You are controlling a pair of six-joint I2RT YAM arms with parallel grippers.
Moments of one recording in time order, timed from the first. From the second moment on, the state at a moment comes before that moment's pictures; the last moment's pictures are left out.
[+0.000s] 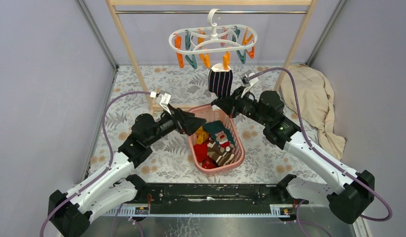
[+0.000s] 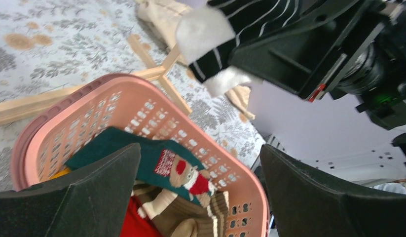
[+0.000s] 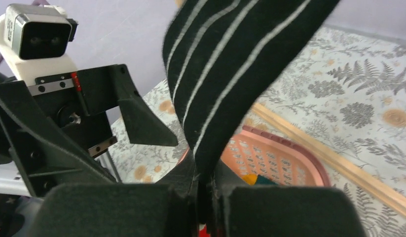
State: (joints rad) left arm -0.63 0.84 0.63 0.20 0.27 -0.65; right arm 0.65 1.10 0.94 0.11 -0.27 0.37
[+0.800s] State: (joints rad) left arm -0.56 1.10 0.60 0.82 0.32 -0.85; right arm 0.65 1.06 0.94 0.04 -0.39 0.45
